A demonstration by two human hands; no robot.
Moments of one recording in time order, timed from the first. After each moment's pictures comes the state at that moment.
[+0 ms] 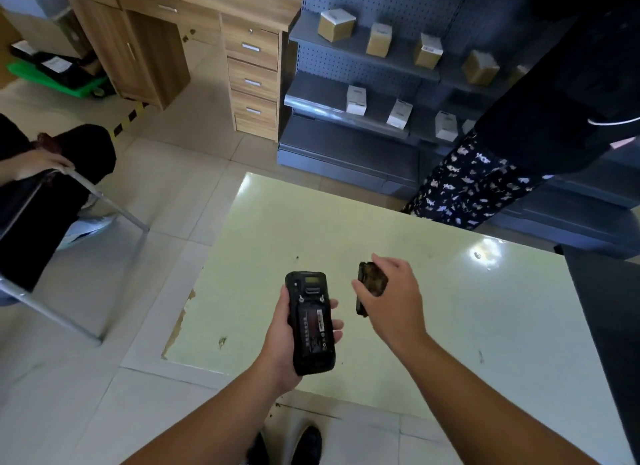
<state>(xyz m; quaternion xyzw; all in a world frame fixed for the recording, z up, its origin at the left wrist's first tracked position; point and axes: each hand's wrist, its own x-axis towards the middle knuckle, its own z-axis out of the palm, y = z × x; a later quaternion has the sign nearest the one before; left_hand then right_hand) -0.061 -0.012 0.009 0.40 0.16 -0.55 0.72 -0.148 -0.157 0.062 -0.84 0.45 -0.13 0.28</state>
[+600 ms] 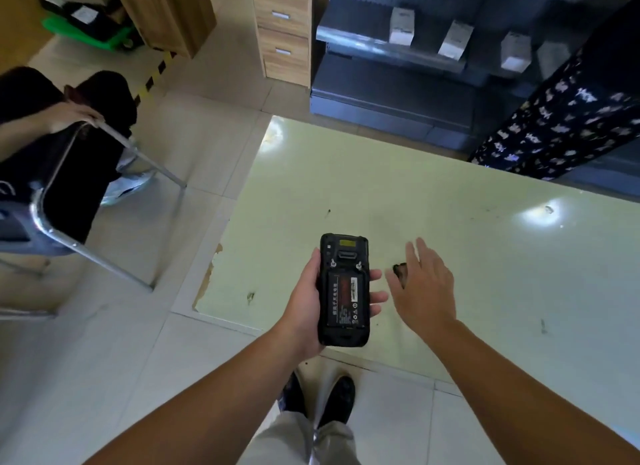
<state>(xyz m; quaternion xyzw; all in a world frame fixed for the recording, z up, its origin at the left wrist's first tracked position) -0.061 -0.005 -0.009 0.42 0.16 -0.59 0.67 -0.180 -0.164 -0.060 -0.91 0.38 0.05 0.13</state>
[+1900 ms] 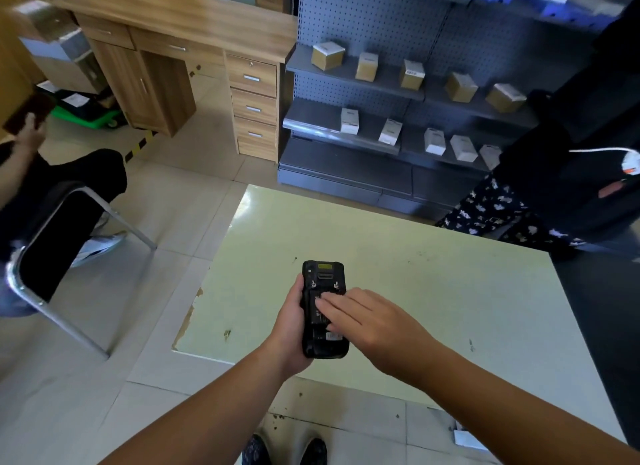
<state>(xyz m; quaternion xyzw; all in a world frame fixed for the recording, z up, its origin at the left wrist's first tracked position) -0.084 -0.003 0.054 0.43 0.13 -0.61 0.66 -0.213 -0.120 0.105 -0.99 -0.10 -0.09 0.00</state>
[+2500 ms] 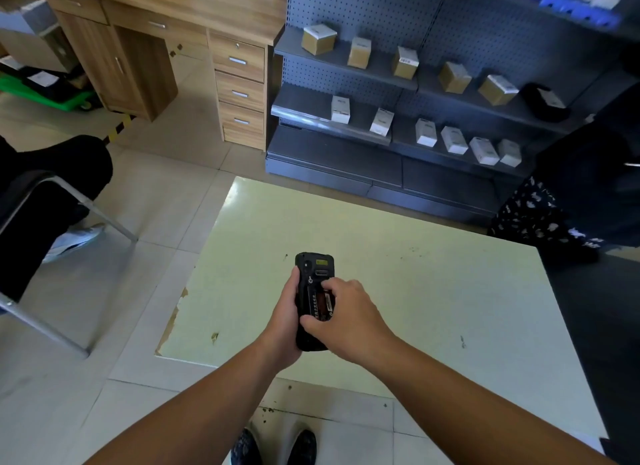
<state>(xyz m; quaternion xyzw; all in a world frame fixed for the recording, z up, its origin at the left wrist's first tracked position) -0.067 -0.019 0.034 0.48 0.08 -0.58 0.65 -0.151 -0.079 0.131 -0.84 0.41 0.10 0.34</state>
